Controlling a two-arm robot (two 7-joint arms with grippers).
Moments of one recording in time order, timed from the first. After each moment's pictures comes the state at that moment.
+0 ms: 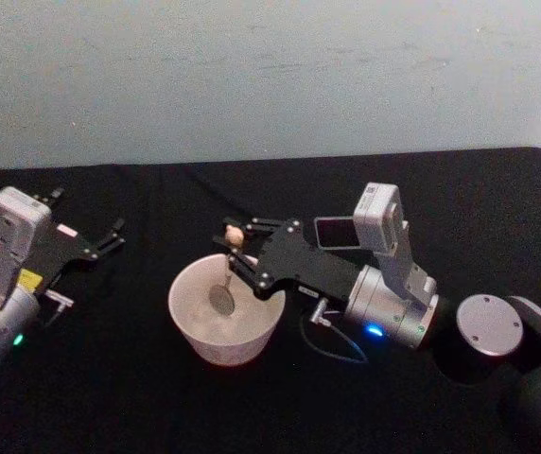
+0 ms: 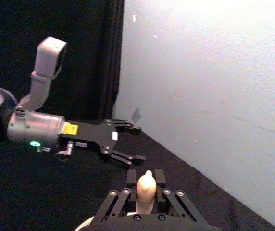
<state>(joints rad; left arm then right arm) -0.20 0.60 0.45 -1.41 -0.25 -0.12 0.03 0.38 0.27 -0.56 -1.23 0.35 -0.32 0.65</state>
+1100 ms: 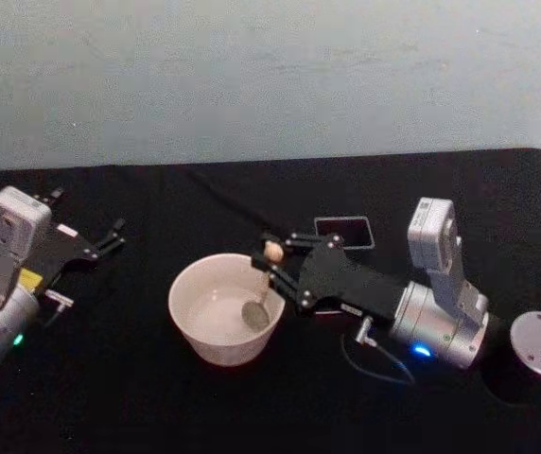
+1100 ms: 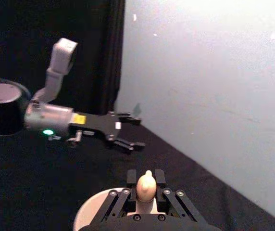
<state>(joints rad) -0.20 0.60 0.45 -1.41 -0.25 -0.12 0.03 0.29 0.38 -0.51 -1.35 0.39 -0.30 0.69</state>
